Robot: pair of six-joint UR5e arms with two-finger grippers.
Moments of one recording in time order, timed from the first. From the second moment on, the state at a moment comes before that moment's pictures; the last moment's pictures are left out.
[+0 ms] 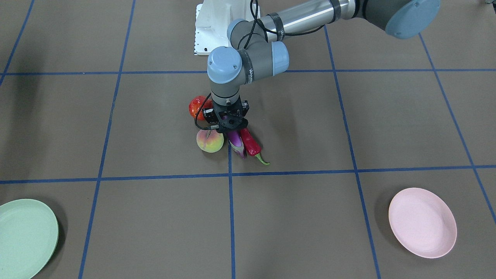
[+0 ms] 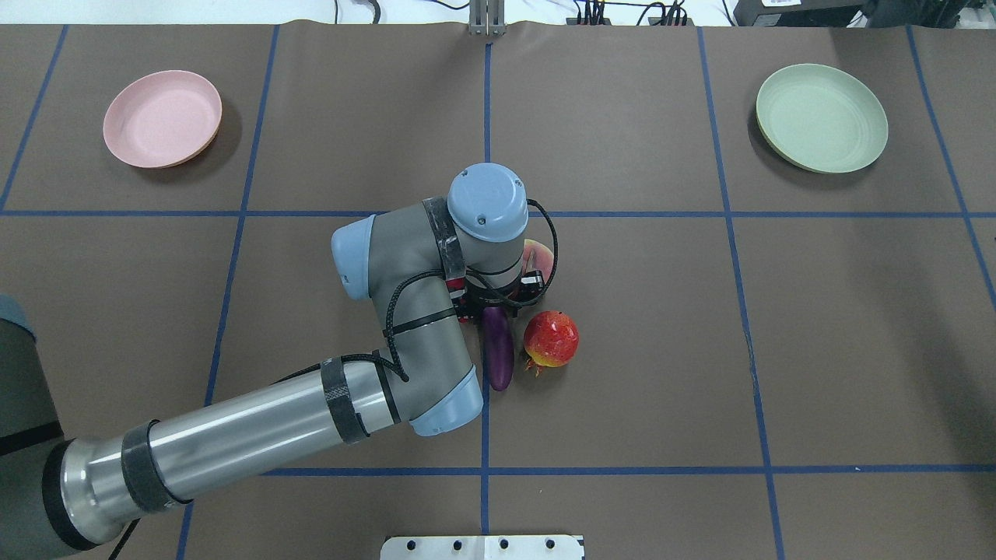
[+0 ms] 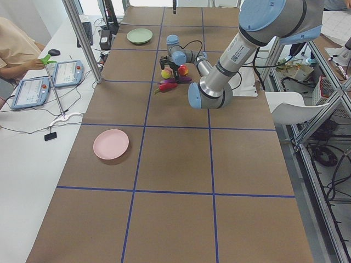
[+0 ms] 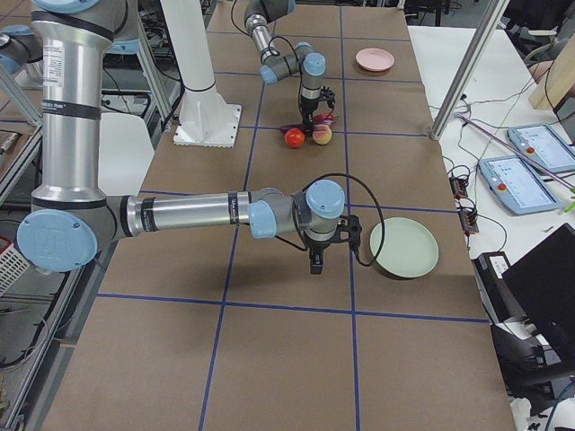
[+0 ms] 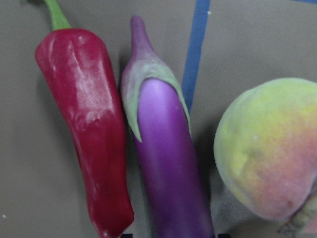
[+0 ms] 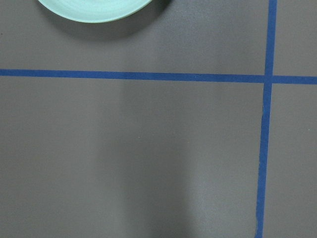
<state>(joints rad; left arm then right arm) -0.48 -2.53 -1.27 -1.67 -1.96 -1.43 1.39 -1.66 1.75 -1.45 2.44 0.24</state>
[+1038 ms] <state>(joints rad) -0.71 -2.44 -1.53 -1.49 -2.16 -1.38 1.35 -1.63 1.76 -1.40 2.47 0.25</state>
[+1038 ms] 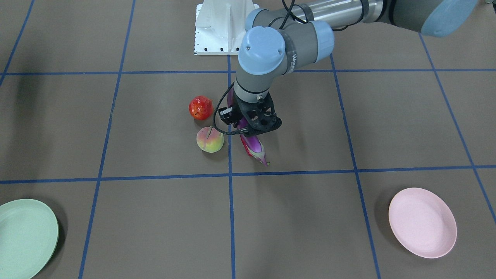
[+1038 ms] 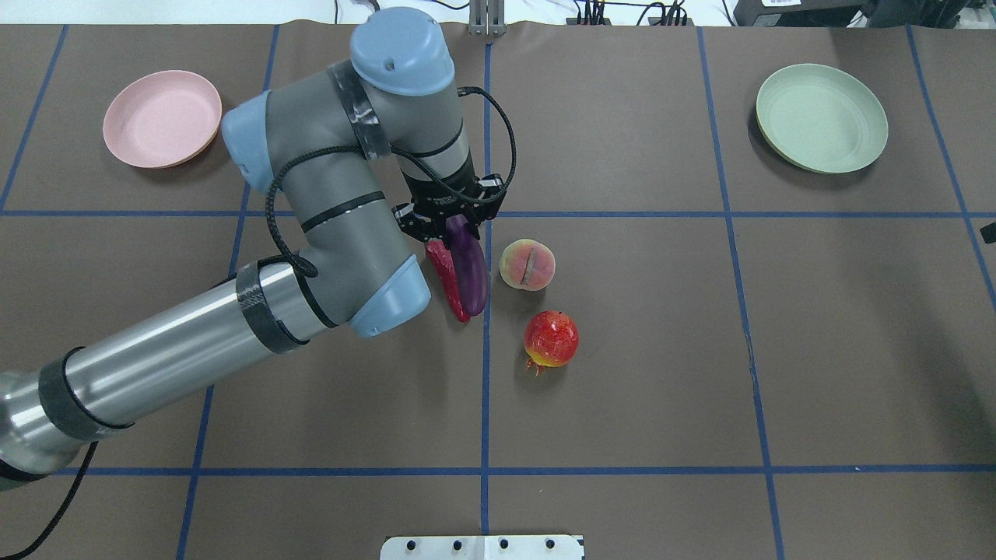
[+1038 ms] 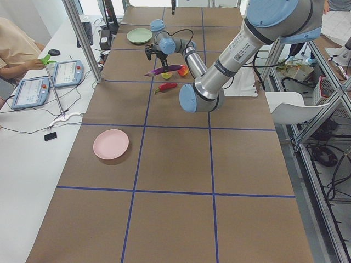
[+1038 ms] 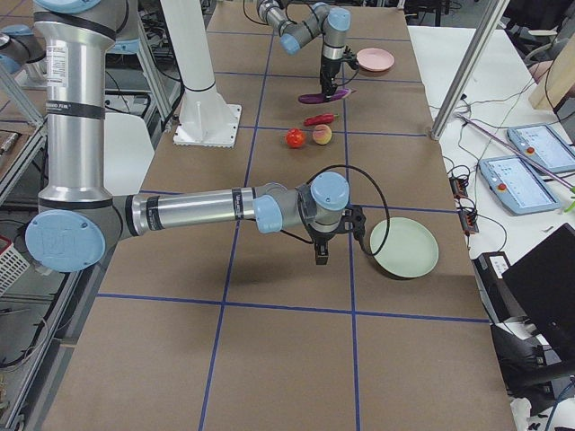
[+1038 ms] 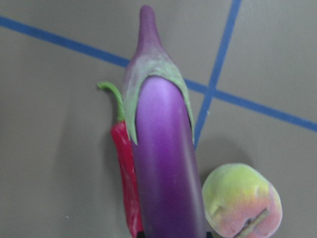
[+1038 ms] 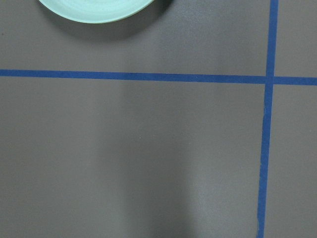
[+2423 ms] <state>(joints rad) -1.15 -2.24 -1.10 -1.71 -2.24 -0.90 0.74 -1.18 1.77 -1.13 2.13 1.24</state>
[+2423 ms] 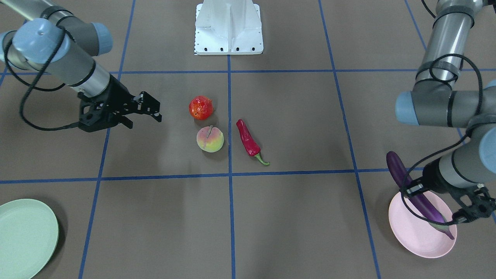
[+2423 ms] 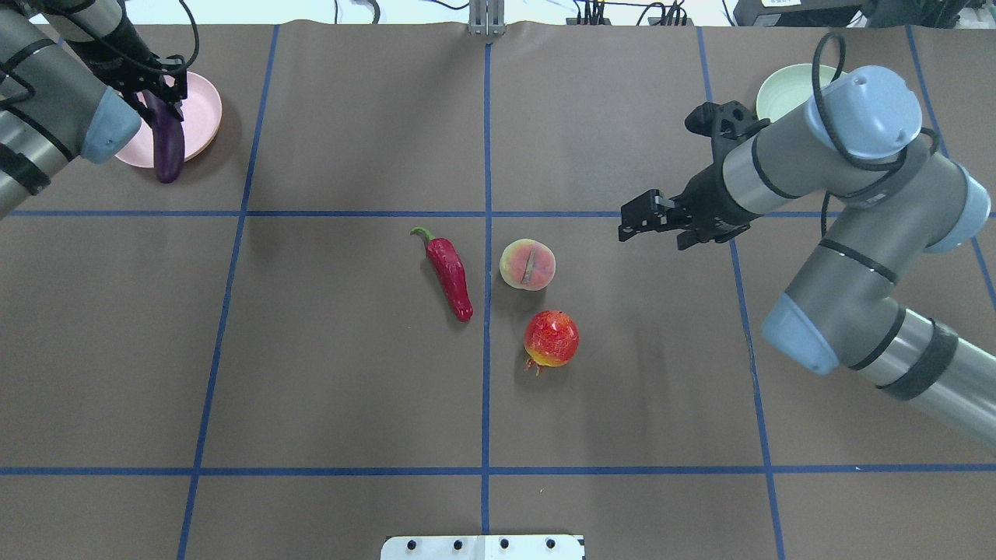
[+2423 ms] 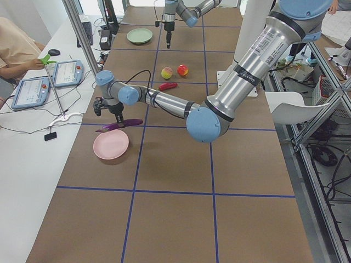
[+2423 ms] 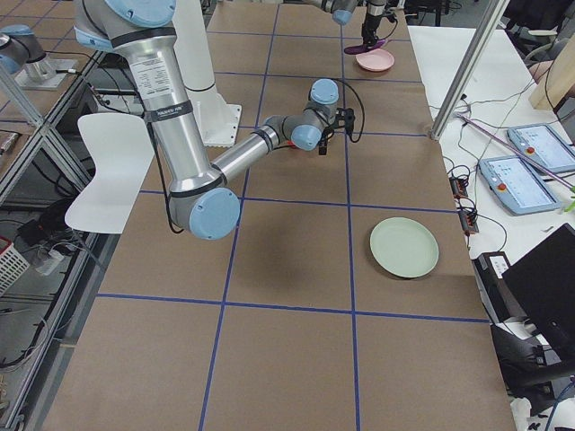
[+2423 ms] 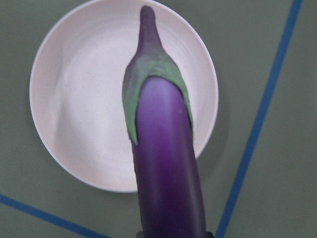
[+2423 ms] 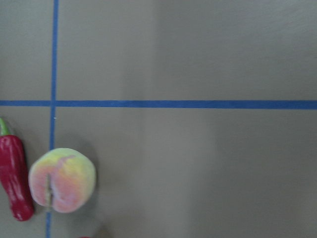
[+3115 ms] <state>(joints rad) -1.17 -2.34 -0.78 -1.97 -2.17 -1.06 0.63 -1.02 1.64 -1.13 1.97 1.40</state>
